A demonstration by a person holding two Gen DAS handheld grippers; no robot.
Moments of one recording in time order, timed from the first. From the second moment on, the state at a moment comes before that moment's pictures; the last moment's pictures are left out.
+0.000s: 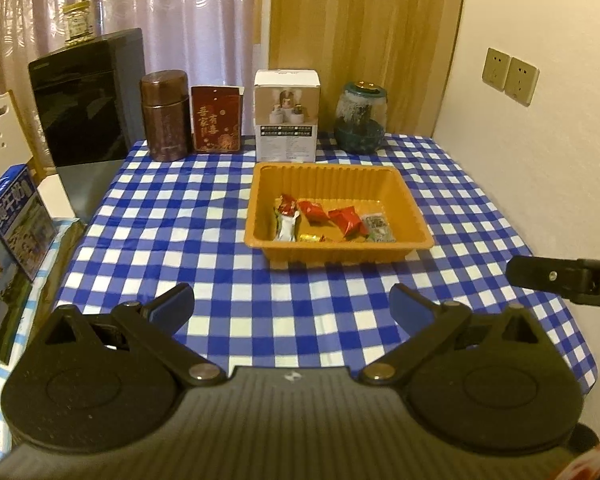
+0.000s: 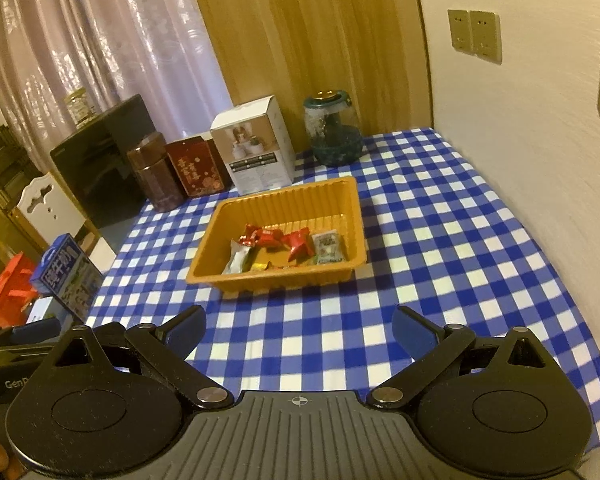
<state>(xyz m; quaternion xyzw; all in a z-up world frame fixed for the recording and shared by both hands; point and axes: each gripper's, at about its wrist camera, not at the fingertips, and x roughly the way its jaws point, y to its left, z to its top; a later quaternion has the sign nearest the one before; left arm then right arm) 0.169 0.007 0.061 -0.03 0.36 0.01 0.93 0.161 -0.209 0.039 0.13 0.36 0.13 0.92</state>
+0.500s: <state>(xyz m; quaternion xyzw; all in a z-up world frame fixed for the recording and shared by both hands) 0.115 0.003 0.062 -0.03 0.36 0.01 0.93 0.102 -0.200 0.039 0.10 0.35 0.14 0.92</state>
